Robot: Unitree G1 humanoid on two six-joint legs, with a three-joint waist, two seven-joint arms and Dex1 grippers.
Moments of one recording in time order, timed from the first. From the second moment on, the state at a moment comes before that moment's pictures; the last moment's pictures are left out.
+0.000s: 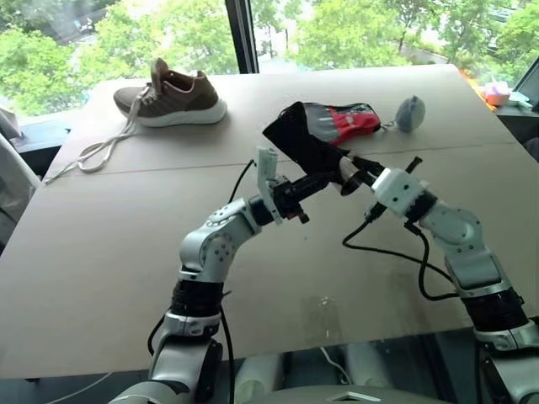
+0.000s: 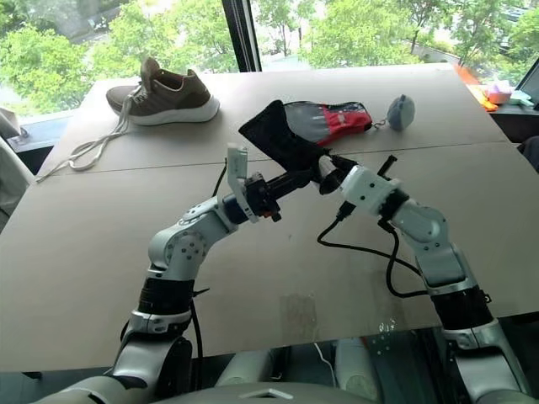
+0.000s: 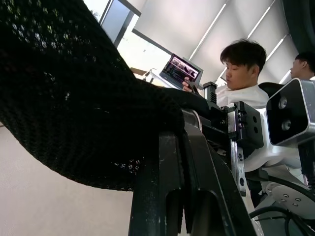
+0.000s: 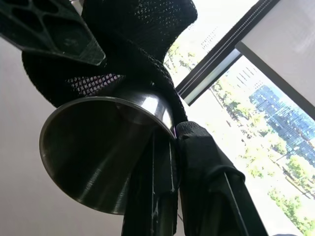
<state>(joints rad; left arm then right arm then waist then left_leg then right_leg) -0.48 0.17 0.01 -0.07 -0.69 0.64 -0.74 -0.36 -0.36 0.08 -0.09 0.08 -0.06 0.49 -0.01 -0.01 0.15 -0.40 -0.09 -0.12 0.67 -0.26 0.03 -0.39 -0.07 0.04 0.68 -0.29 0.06</state>
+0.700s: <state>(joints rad) -0.47 0.20 0.00 -0.10 -0.71 0.65 -0.77 -0.40 -0.33 -0.02 -0.27 0.75 0.58 0.26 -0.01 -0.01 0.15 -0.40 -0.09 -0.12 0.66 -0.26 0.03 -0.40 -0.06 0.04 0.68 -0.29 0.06</state>
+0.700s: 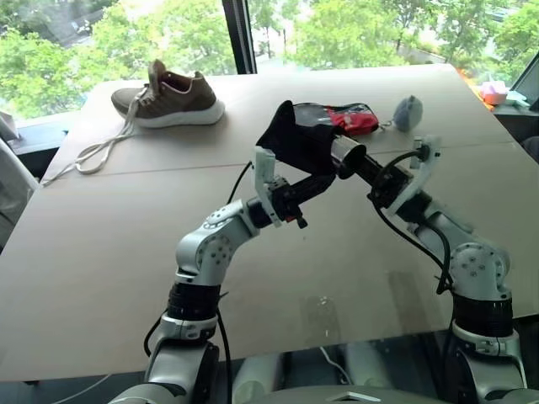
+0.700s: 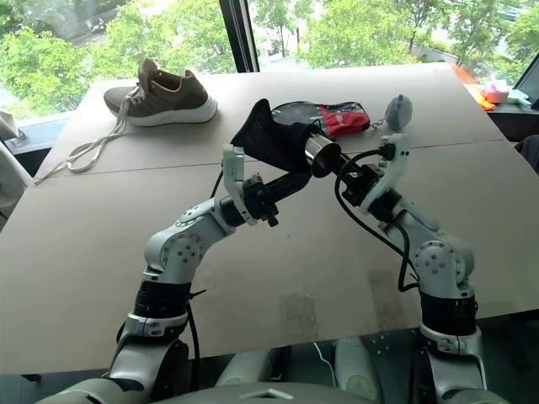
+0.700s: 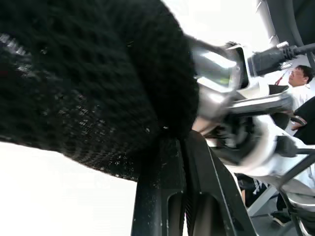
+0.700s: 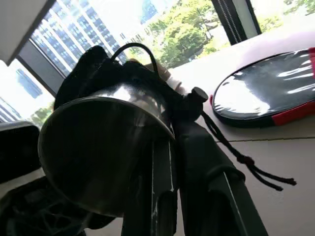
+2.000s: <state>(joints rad) -0.52 0.16 -0.01 -0.10 -0.74 0.69 -0.73 -0.53 -0.55 0.32 -0.12 0.29 0.22 0.14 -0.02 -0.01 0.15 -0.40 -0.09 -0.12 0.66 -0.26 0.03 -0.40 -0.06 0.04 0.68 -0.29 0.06</state>
